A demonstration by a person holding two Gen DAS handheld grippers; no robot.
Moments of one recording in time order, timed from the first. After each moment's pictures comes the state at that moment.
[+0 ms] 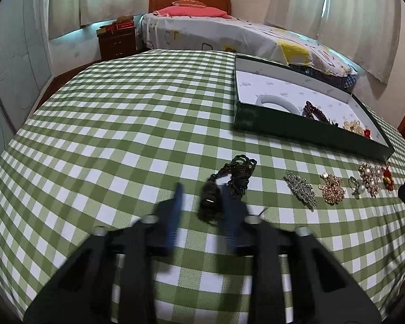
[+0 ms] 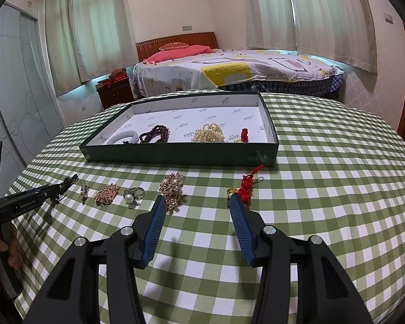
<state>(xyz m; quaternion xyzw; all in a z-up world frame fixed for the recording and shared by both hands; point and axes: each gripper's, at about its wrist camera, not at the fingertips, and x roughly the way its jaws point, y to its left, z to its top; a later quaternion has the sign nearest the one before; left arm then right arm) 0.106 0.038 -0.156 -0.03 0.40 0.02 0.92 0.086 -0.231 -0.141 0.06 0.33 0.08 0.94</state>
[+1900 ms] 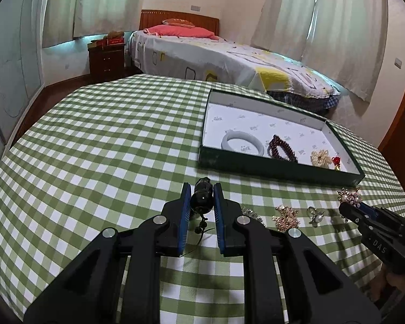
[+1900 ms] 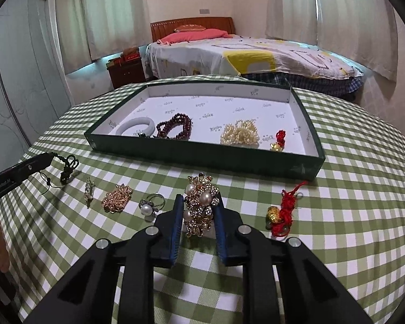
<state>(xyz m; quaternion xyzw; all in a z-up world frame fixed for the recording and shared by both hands) 0.101 0.021 -0.114 -0.07 0.34 -0.02 0.94 0.123 -0.199 -0.141 0.02 0.37 0.11 0.92</state>
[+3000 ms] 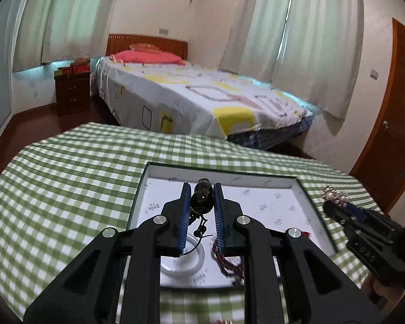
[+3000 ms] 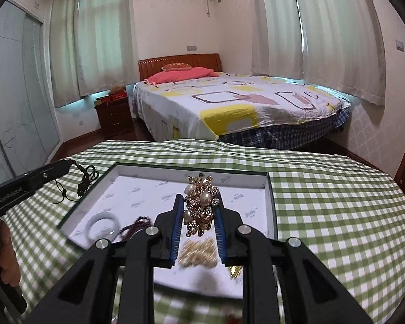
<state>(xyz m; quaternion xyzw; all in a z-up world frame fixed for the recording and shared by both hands) 0.230 -0.046 -0.062 -0.07 0.29 -0.10 0.95 0.212 -0.236 -0.075 0.03 0.28 0.07 0.96</state>
